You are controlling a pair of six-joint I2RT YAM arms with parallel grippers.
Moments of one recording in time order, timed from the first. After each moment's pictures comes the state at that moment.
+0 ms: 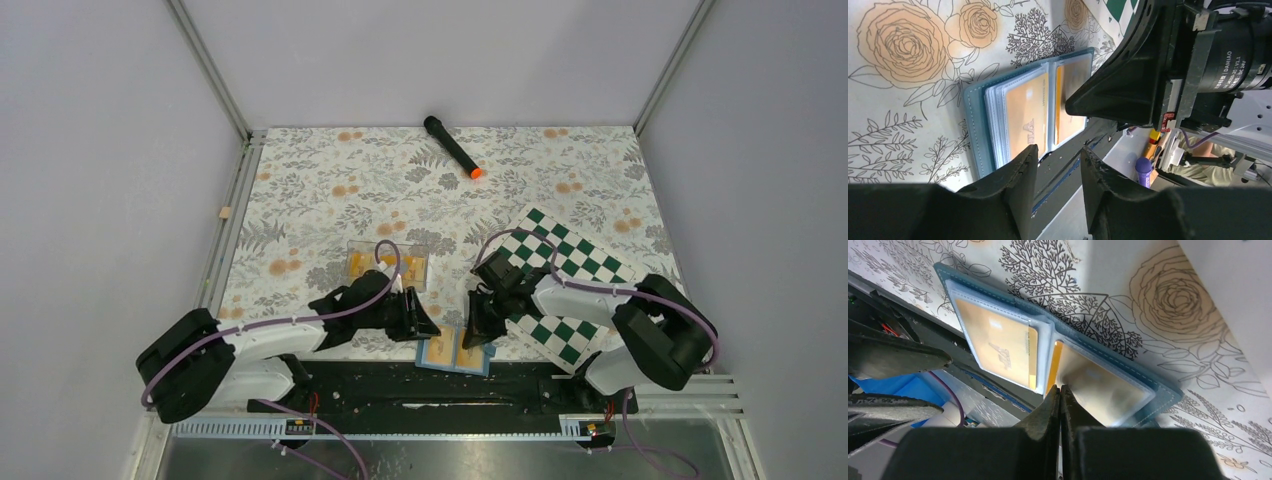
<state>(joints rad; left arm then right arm) -0.89 1.17 0.36 0.18 0.33 -1.12 0.78 1.44 0.62 -0.38 -0.44 0.82</state>
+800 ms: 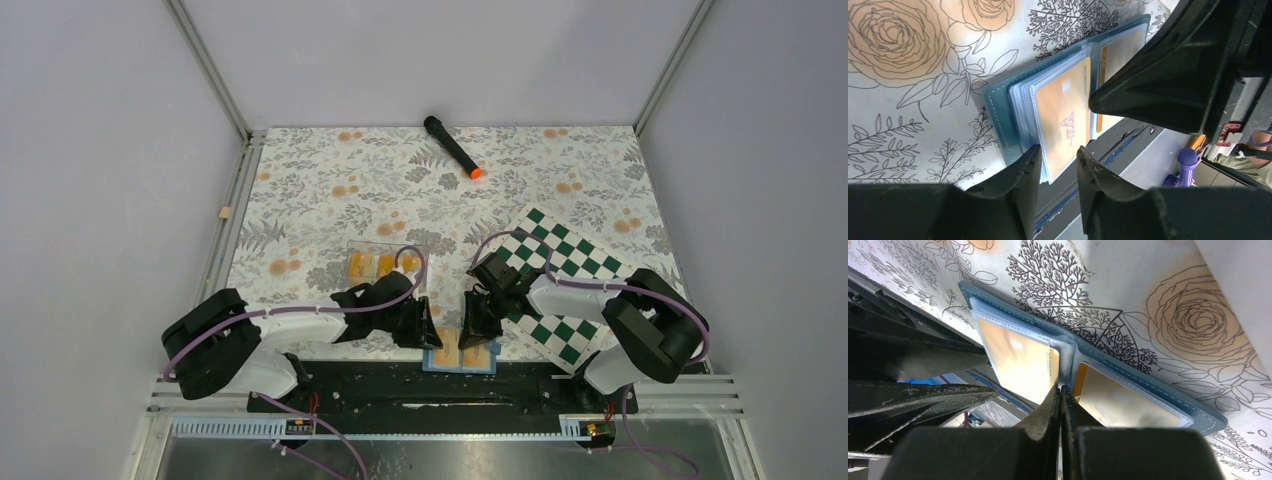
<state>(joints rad) -0.97 1.35 0.49 0.02 0.31 -1.01 0.79 1.50 0.62 -0.30 -0.47 0.84</state>
